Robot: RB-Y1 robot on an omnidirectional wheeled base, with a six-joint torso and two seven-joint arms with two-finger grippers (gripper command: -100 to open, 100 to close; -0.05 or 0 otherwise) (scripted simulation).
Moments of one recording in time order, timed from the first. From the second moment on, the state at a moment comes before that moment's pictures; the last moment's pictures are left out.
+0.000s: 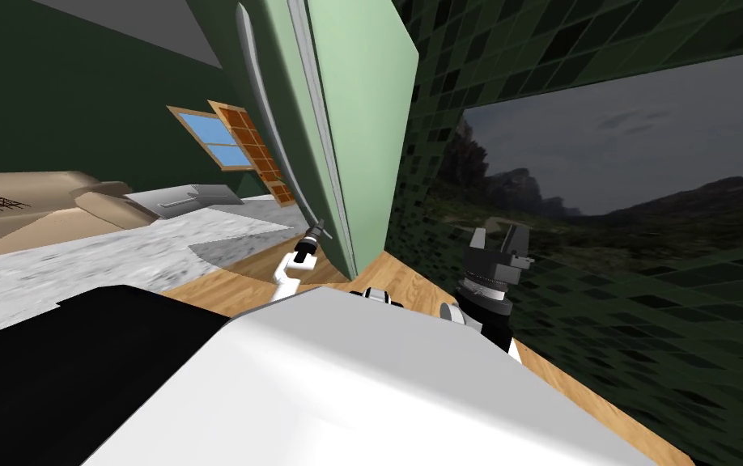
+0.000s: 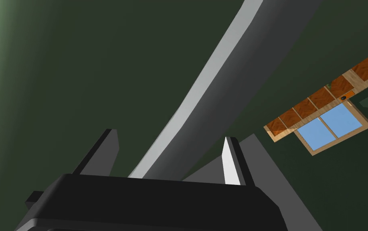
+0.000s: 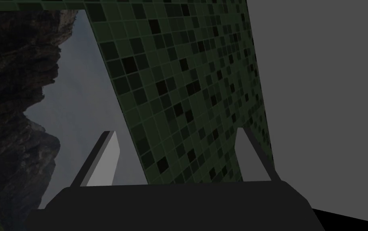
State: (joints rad) left arm 0.17 0.26 0.30 -1.81 -0.24 0.04 -0.41; right arm 0.50 -0.03 0.01 -2.33 0.06 -0.60 -0.03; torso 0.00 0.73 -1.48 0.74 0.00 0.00
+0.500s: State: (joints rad) left arm 0.29 0.32 0.25 -1.88 -0.20 -0.03 -0.36; right arm 0.50 -0.03 0.01 -2.33 0.06 -0.60 -0.03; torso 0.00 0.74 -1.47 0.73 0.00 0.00
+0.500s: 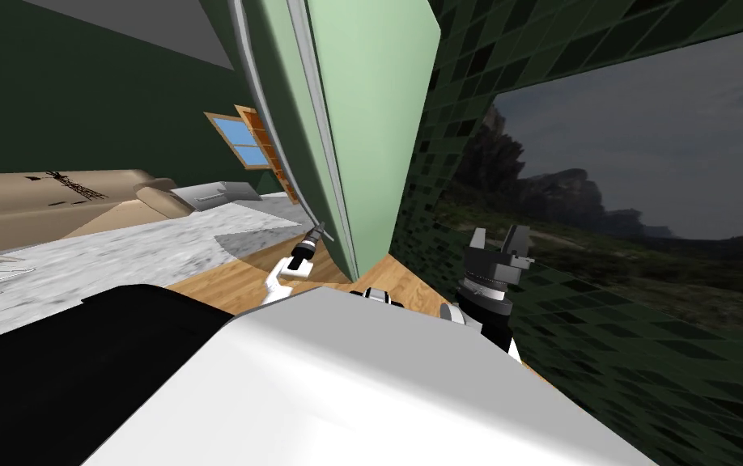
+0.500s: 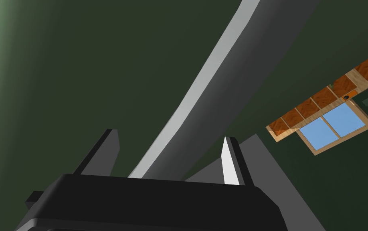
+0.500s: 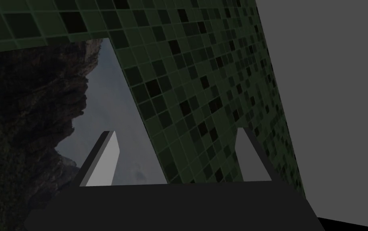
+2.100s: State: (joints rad) left arm 0.03 0.49 0.05 -1.55 0.07 -0.15 -0.48; right arm 0.50 -0.03 0.01 -2.33 0.06 -0.60 -0.03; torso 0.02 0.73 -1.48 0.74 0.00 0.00
